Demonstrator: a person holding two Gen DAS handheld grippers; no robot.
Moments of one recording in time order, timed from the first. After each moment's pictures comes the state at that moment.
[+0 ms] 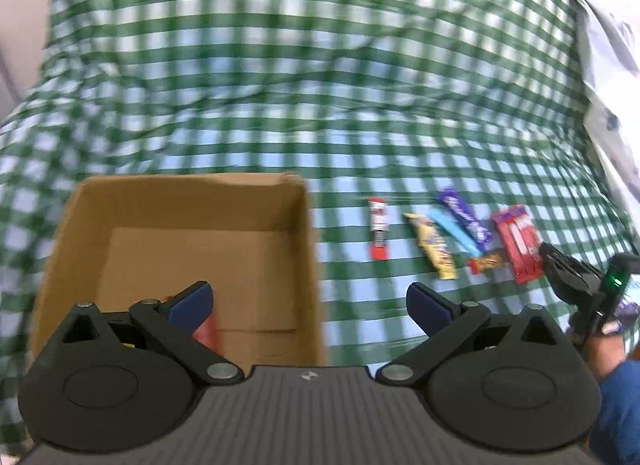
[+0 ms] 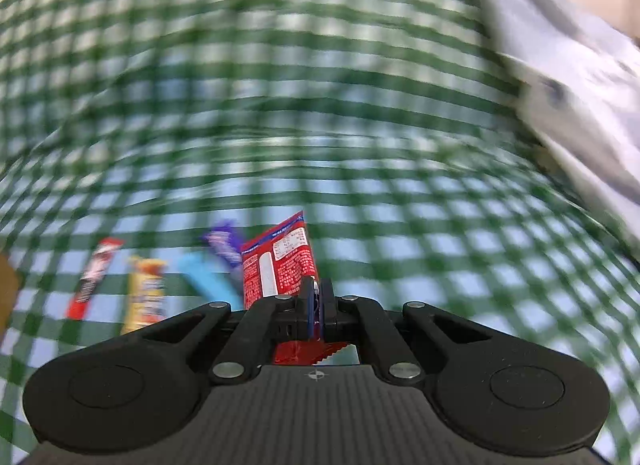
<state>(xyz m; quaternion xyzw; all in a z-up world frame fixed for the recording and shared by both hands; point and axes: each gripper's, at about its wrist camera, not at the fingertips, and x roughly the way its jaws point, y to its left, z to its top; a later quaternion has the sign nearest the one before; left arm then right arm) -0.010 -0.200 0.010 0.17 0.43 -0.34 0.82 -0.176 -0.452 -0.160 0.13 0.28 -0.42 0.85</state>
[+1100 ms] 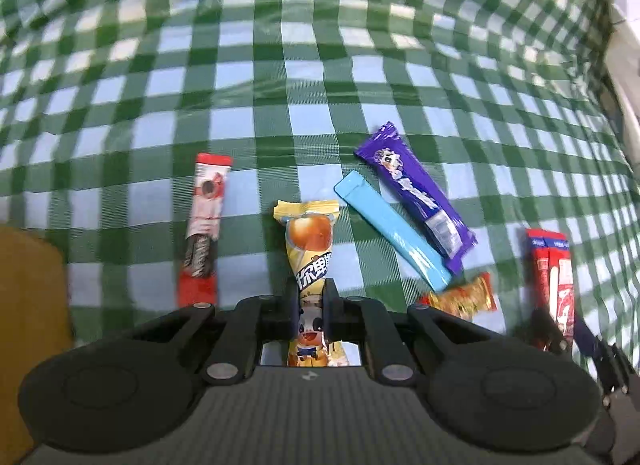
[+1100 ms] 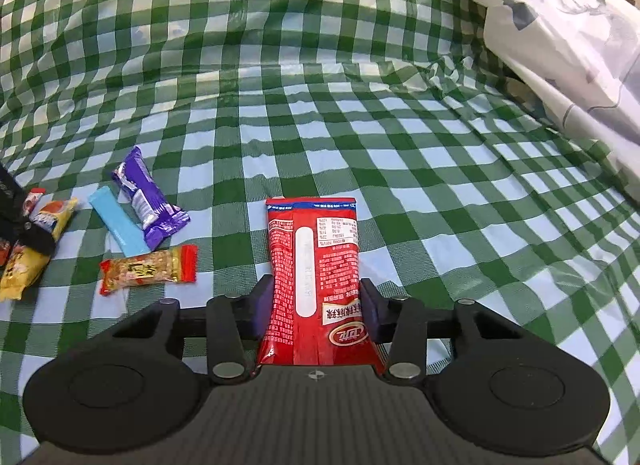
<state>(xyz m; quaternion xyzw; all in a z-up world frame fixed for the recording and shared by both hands) 0.020 -0.411 -0.166 0.19 0.53 -0.36 0.74 -0.218 -0.486 -0.214 0.16 0.32 -0.43 0.83</state>
